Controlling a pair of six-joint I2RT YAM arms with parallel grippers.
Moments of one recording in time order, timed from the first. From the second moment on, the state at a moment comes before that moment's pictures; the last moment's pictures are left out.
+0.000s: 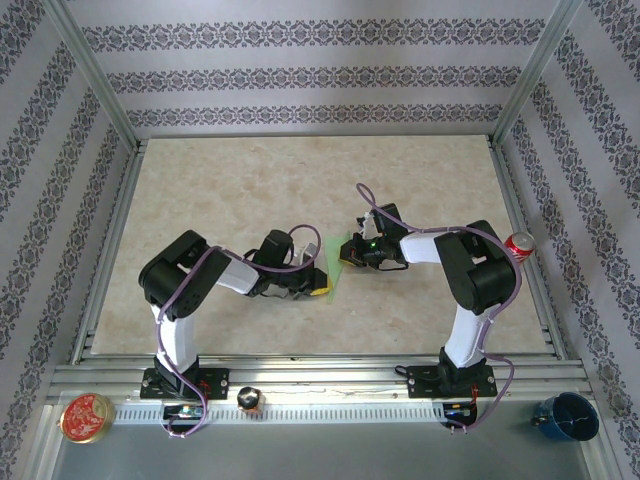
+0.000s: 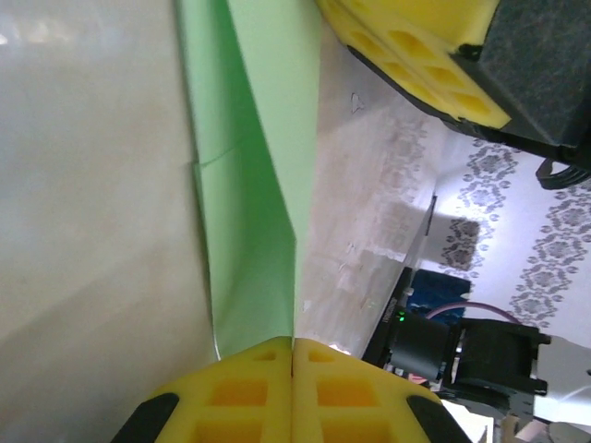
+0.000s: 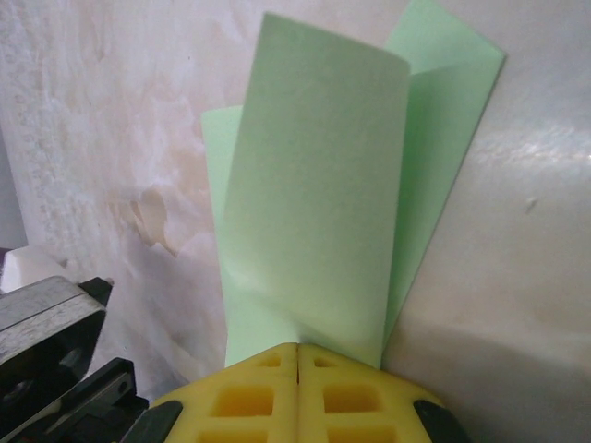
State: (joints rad) left arm -0.59 1.90 0.71 0.48 0.82 -1.02; right arm 0.37 1.85 0.84 0.04 -0.65 0.70
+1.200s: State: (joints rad) left arm -0.64 1.89 0.85 0.08 0.76 -0.78; right arm 0.38 1.85 0.85 0.02 -0.64 0.70
